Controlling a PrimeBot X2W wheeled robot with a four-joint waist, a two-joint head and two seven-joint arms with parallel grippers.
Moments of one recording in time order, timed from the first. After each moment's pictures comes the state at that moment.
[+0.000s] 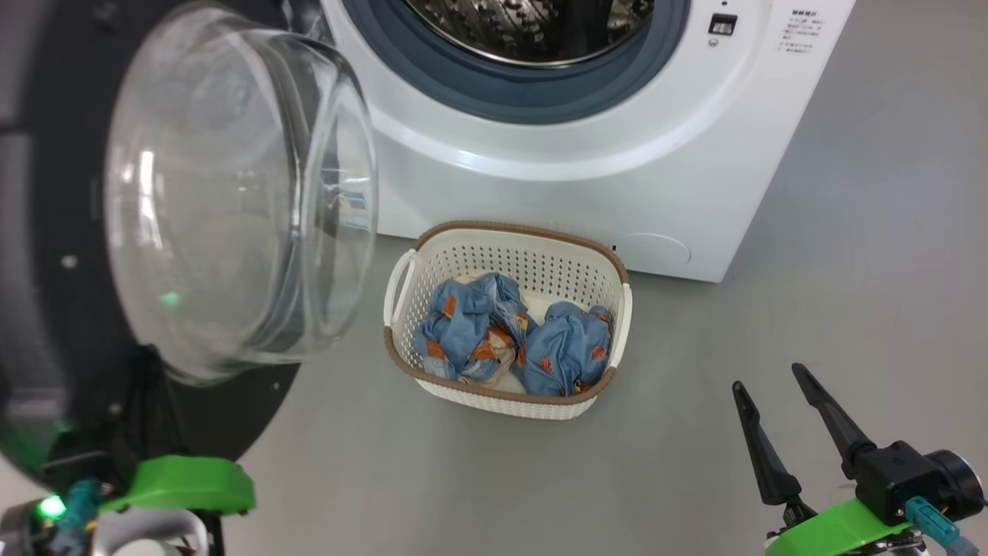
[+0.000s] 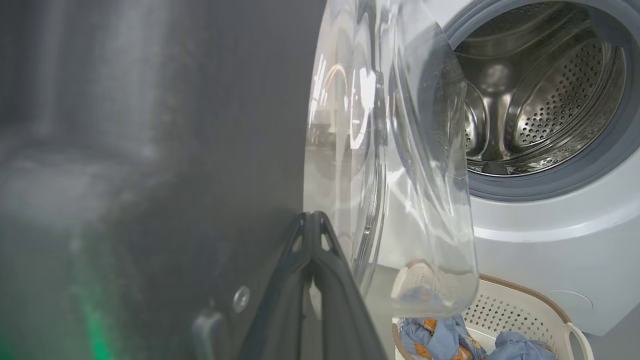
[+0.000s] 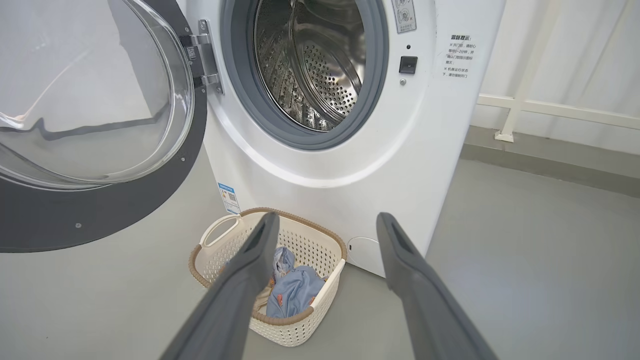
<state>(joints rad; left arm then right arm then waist) -0.17 0.30 -0.34 0.08 -0.51 0.46 -0.22 0.00 -0.13 0.01 0.06 0.07 0.13 -0.25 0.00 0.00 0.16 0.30</state>
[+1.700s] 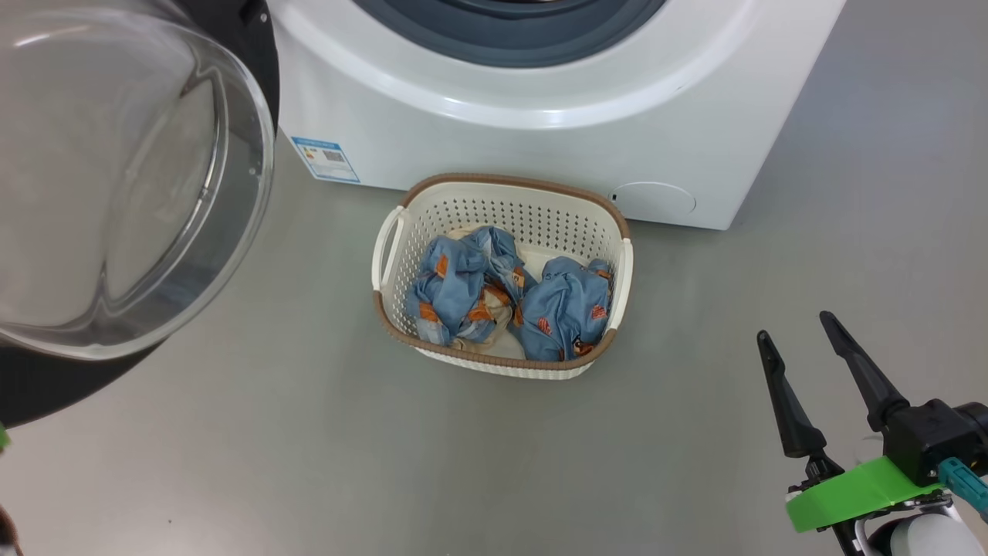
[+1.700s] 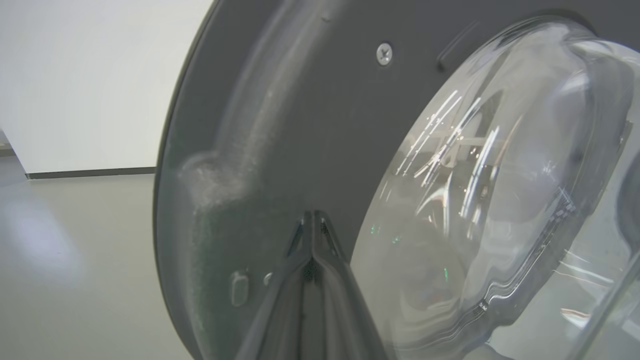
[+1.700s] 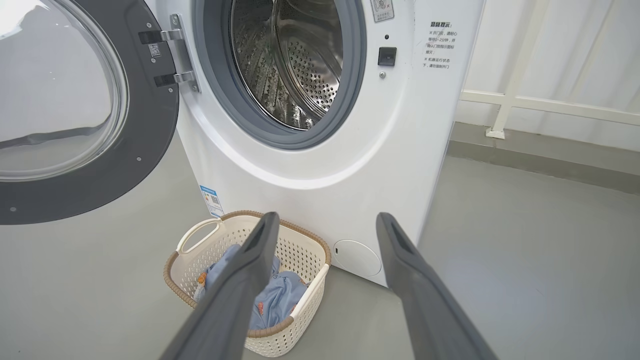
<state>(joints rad) -0.37 0.33 0.19 0.42 -0.51 0.21 -0.26 -0.08 -0.18 0.00 0.03 0.10 0.13 -0.25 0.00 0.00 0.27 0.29</state>
